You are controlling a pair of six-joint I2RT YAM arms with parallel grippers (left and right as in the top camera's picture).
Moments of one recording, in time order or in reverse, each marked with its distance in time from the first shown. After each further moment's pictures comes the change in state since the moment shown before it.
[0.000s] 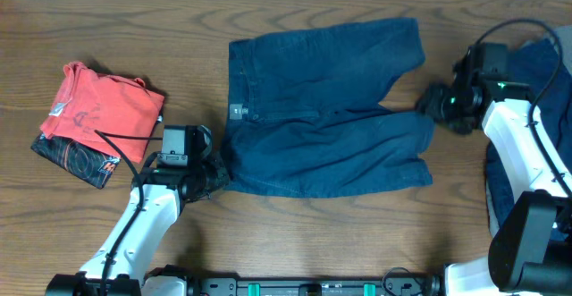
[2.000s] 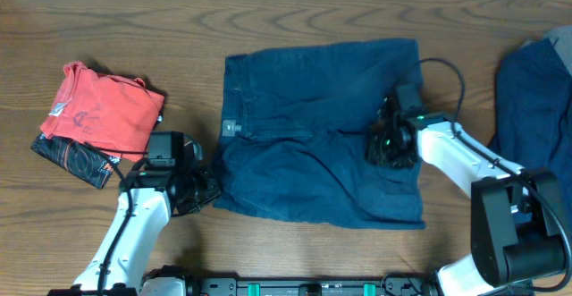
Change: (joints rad) left arm 0.084 -0.039 0.005 -0.197 0.035 0.056; right arm 0.312 0.070 -0.262 0.268 -0.010 0.054
